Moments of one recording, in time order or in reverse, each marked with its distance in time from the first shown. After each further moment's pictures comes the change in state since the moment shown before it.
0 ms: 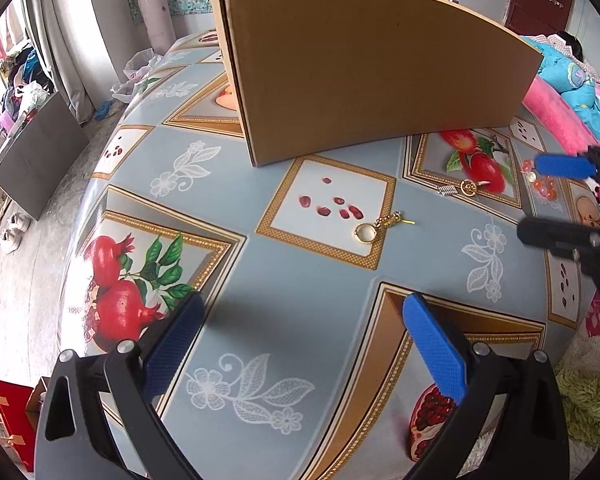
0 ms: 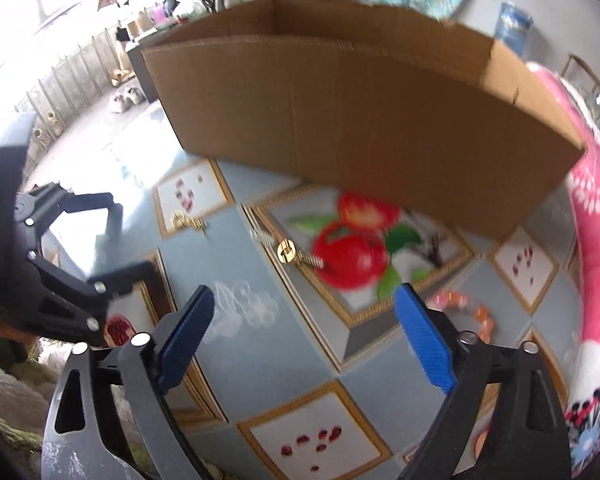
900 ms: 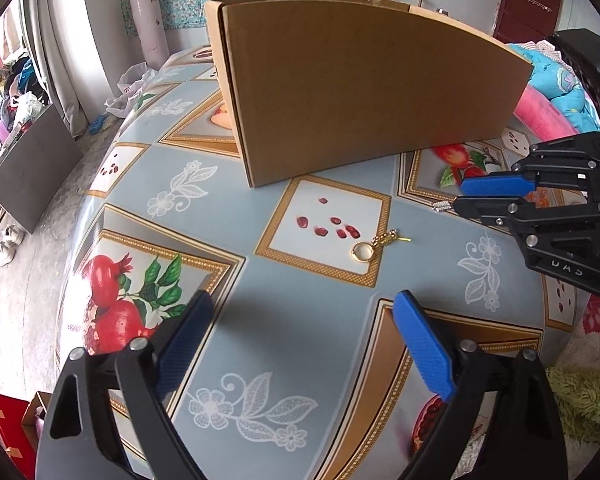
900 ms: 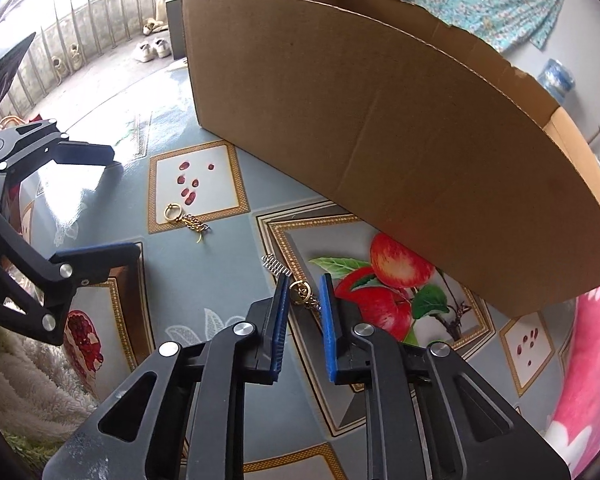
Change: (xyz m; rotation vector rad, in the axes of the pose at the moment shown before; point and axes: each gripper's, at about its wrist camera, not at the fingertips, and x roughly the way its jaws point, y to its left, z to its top) left arm -0.002 0.005 0.006 0.021 -0.063 -0.036; right arm 0.038 0.035 0.018 -0.242 0.052 -0.048
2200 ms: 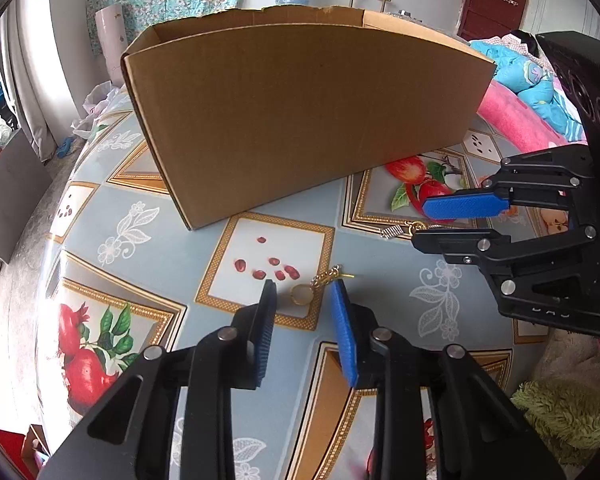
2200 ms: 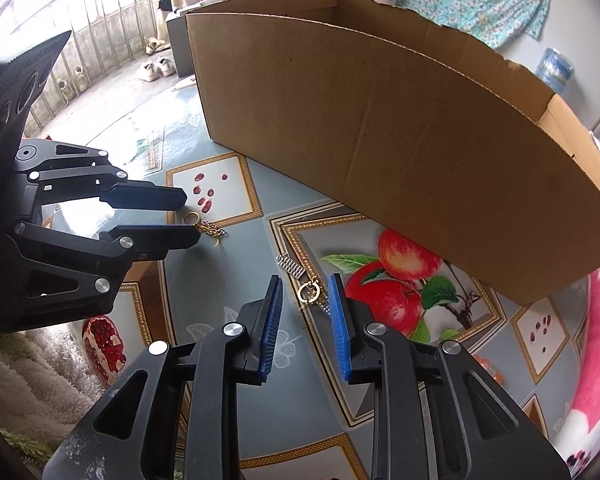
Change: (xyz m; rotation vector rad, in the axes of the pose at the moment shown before) left arm 0.009 -0.026 0.020 0.079 -0.030 -0.098; right arm -0.024 -0.026 -0.019 0.062 -0.042 0.060
